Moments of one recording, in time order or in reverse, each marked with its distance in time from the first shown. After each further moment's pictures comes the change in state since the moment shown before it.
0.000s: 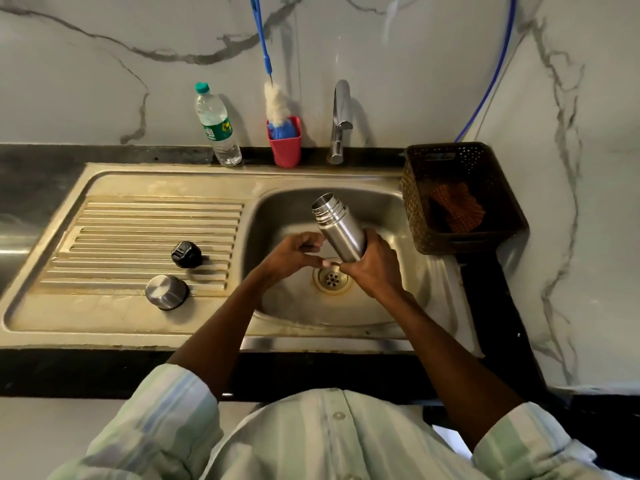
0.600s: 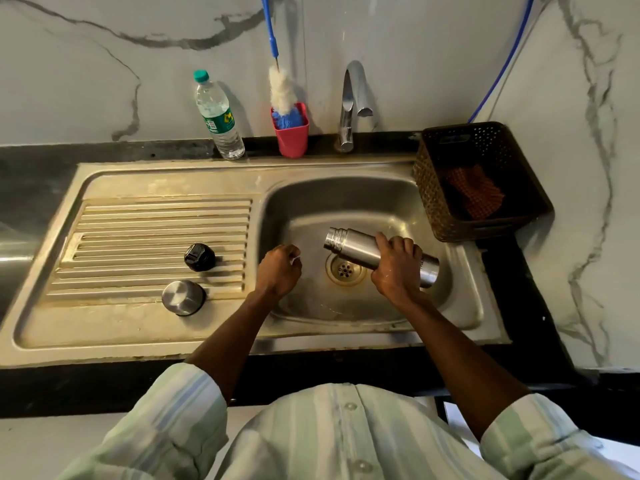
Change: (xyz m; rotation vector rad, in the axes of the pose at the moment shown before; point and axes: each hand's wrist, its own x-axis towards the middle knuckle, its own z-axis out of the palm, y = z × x) left_hand -0.002 -0.073 -0.028 0.564 0.339 0.021; right_hand -0.001 0.020 0.039 -0.579 0.065 -0.007
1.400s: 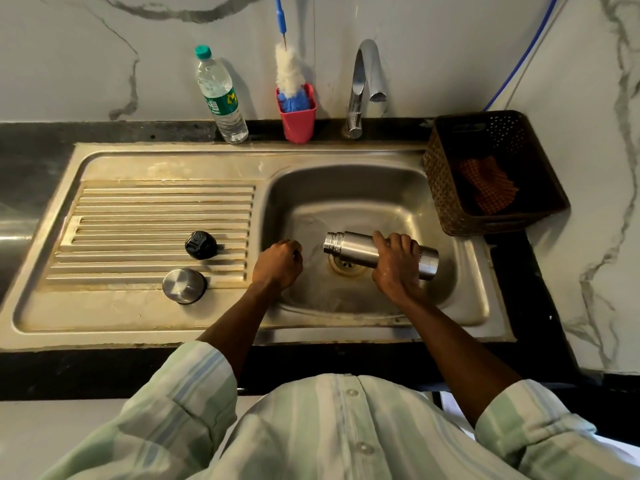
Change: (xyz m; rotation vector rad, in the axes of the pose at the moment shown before) left_hand 0.003 -0.014 0.007 0.249 -0.083 0.055; right_hand 0.001 -0.005 0.018 -0.026 -0.055 -0.044
